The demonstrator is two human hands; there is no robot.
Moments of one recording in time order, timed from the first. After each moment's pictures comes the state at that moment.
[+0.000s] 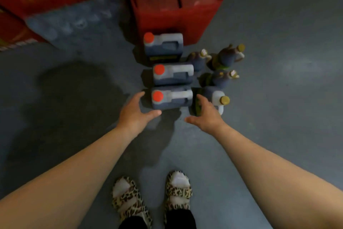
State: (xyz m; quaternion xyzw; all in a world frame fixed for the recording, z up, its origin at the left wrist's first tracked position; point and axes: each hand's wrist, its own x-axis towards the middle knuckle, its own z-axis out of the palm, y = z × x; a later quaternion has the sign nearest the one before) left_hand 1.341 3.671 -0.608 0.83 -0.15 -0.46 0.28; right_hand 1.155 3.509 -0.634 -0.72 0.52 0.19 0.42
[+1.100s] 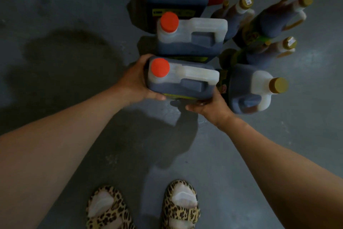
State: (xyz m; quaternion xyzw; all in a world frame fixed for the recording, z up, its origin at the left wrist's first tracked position) left_hand 1.374 3.641 -0.782 0.76 -0.31 -0.46 0.34; right_hand 1.152 3.511 -0.809 -0.63 0.48 0.02 0.61
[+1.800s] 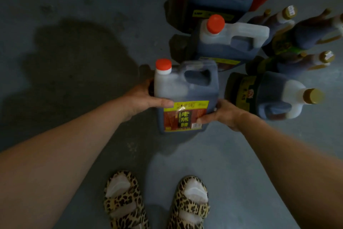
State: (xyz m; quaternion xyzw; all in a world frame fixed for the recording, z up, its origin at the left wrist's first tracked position) left_hand 1.378 3.729 -0.774 0.66 -0.10 -0.61 0.43; right_hand 1.174 3.527 -0.815 -0.57 0.46 0.27 0.63
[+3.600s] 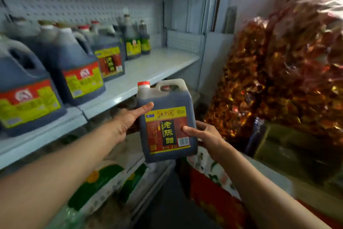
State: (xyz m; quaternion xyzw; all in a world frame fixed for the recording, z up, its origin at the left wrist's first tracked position) left_hand 1.739 4.229 0.139 0.67 0.18 0.02 0.72; right_hand 1.783 3.980 0.087 -0.69 -0.08 0.18 0.69
